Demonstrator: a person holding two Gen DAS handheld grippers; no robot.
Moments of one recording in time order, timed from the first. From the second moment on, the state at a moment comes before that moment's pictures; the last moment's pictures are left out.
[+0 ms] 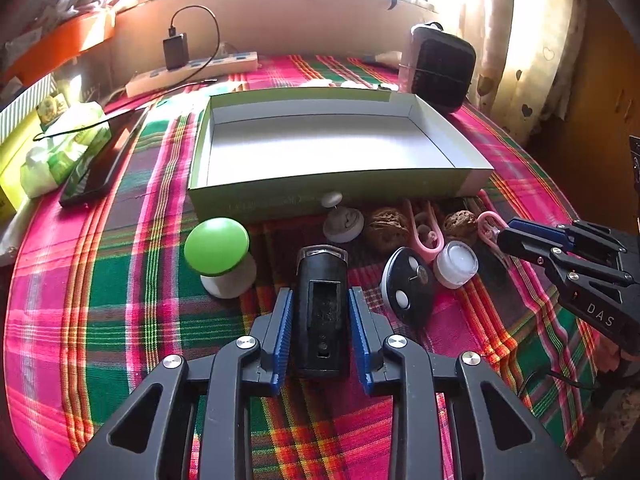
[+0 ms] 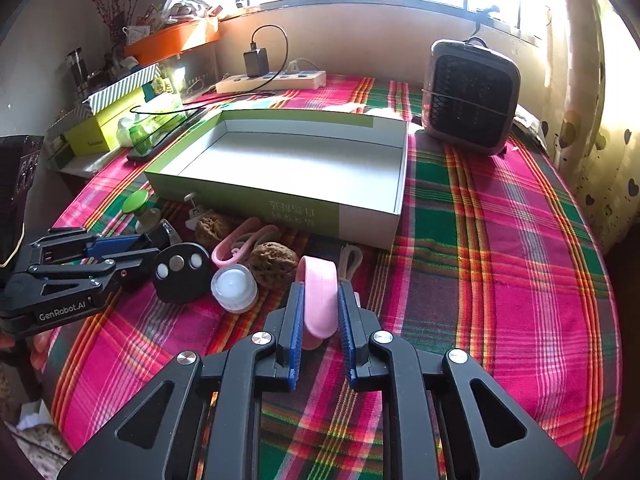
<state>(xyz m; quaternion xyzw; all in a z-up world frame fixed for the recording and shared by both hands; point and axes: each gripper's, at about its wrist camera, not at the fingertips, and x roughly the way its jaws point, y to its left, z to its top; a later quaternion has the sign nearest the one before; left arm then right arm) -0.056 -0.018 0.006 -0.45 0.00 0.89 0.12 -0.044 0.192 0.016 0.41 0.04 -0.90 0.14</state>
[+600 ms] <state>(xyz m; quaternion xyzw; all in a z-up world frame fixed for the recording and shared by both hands) -0.035 -0.021 0.006 -0.45 -0.01 0.89 0.12 -0.018 0.184 0.010 0.42 0.04 -0.90 0.15</state>
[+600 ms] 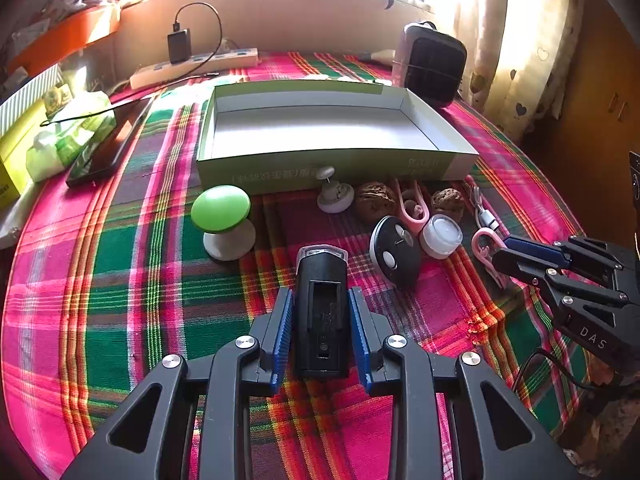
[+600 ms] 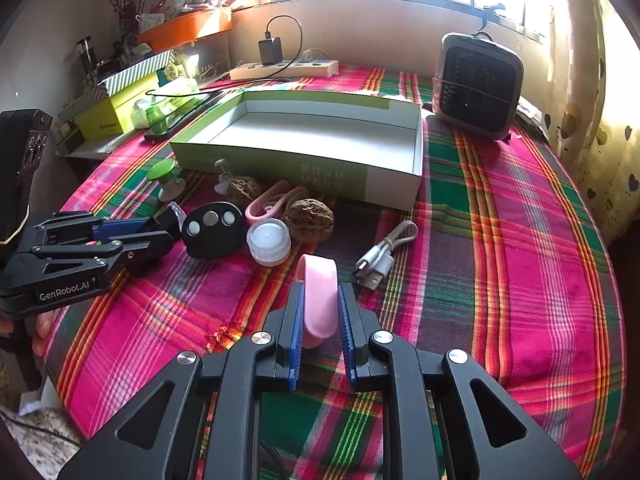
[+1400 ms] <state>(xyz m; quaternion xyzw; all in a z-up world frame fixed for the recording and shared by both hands) -0.033 -0.016 0.004 -0.44 0.00 0.89 0.11 -0.028 0.170 0.000 0.42 0.06 -0.89 0.15</state>
